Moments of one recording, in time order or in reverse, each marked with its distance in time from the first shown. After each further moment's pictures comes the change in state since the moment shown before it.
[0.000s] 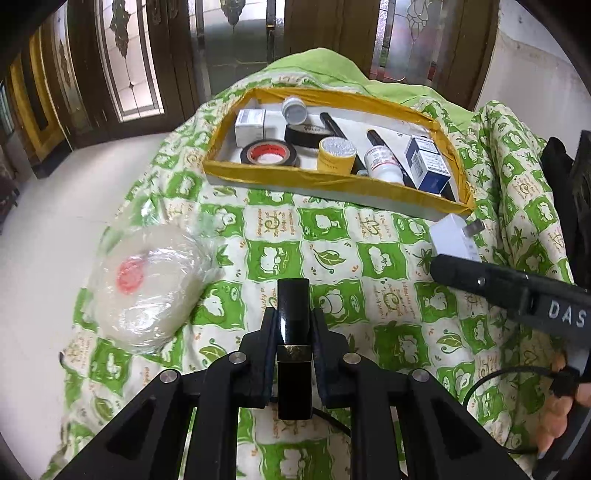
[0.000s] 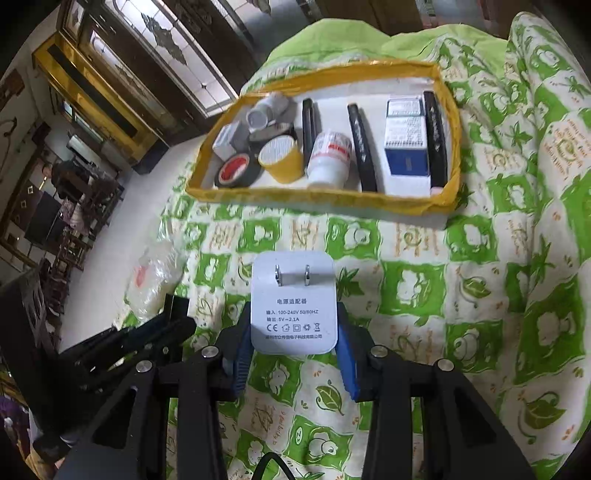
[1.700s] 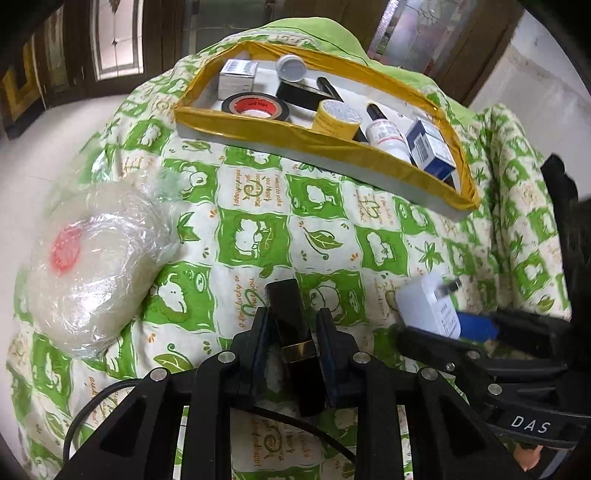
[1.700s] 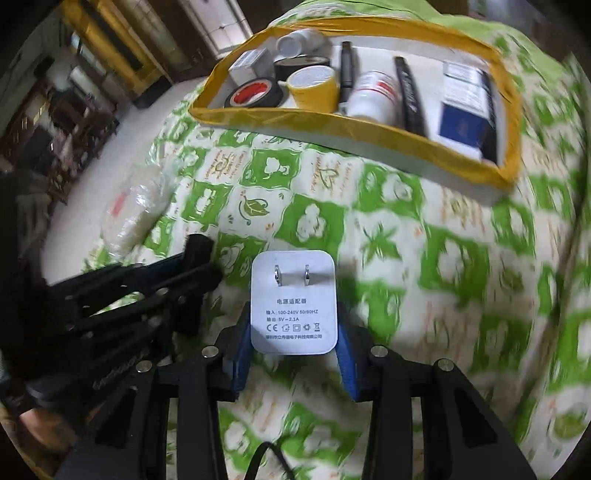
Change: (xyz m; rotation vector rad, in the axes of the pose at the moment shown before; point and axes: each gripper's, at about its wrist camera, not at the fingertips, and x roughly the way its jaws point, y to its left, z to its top) left arm 0.049 0.018 0.000 -0.105 0.118 -0.188; right arm 0.037 0.016 -0.021 -0.126 0.194 -0.056
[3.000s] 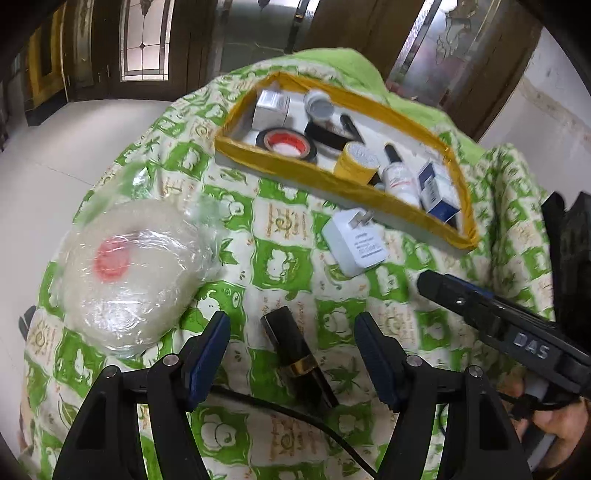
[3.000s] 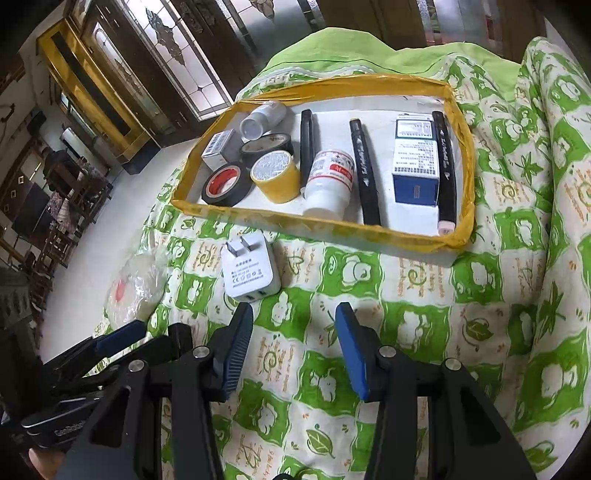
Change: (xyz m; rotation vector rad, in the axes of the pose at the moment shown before) left arm -0.022 0.010 0.004 -0.059 -0.081 0.040; right arm -0.014 -0.014 0.033 0.091 -0.214 -0.024
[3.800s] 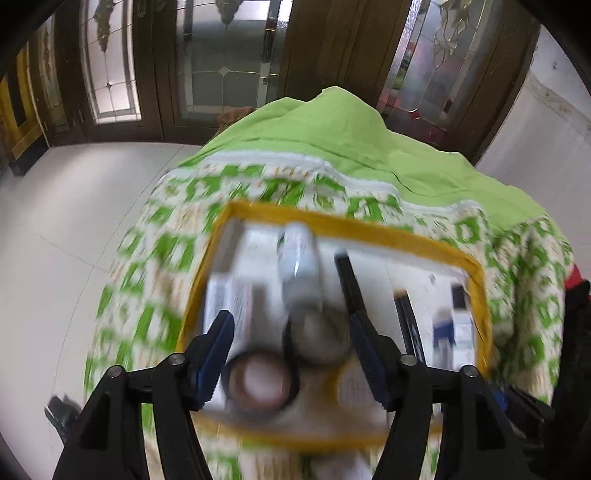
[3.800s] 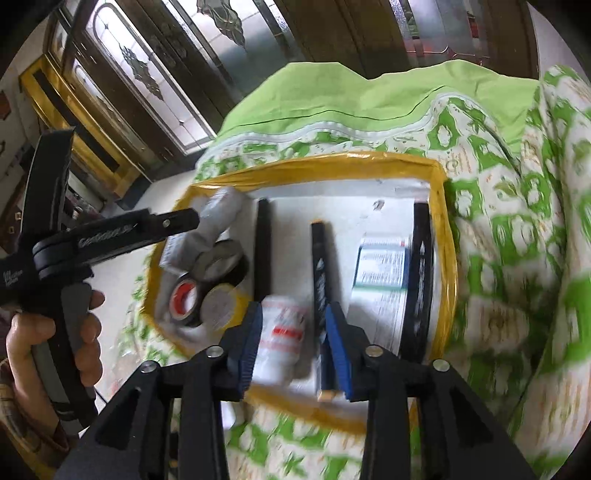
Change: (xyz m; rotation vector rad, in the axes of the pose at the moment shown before) left arm 0.031 -0.028 0.186 0.089 -0.025 0.014; right arm 0.000 -0.043 0.094 0.085 -0.079 0.042
